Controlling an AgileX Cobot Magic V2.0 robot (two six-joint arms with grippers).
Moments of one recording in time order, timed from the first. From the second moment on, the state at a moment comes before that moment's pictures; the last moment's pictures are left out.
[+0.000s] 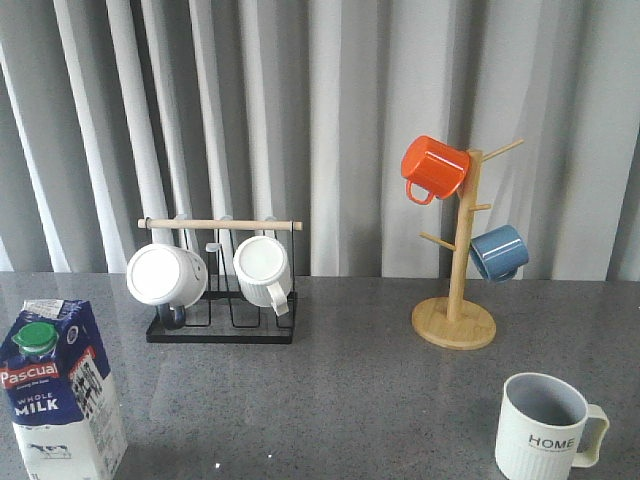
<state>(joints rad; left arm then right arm) 0.02 -0.01 0.01 -0.12 -0.20 0.06 -0.07 -0.01 0.03 0.07 -0.19 -0.02</state>
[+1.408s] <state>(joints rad) -0.08 0.85 -0.60 -0.24 -0.11 0.17 -0.01 0.70 -0.37 0.16 -0.19 -0.20</state>
